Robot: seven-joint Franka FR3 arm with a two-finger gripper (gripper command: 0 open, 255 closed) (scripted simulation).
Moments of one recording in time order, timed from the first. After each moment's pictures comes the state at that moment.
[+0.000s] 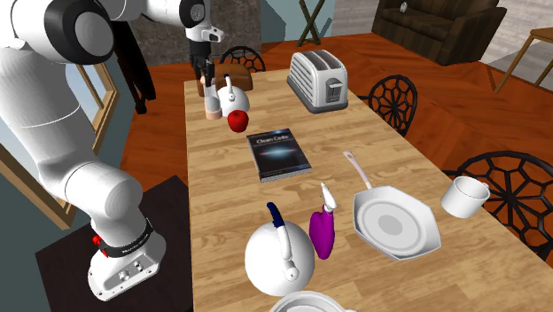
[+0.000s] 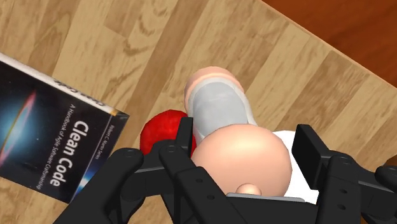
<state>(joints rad) 0.37 0.05 0.11 -1.83 0.10 1.85 0.49</state>
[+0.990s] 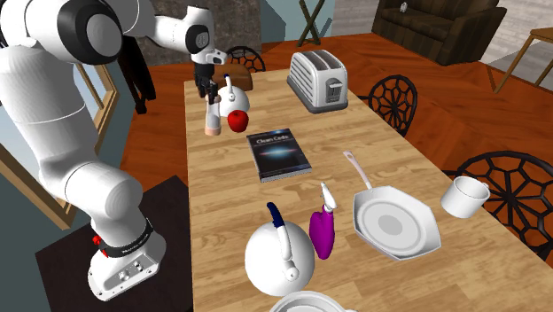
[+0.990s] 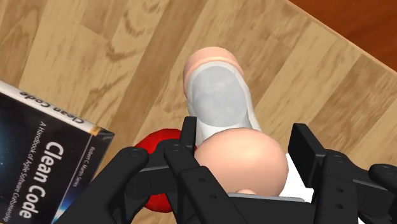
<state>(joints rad) 0.37 0.10 0.12 -1.97 0.11 2.04 0.48</state>
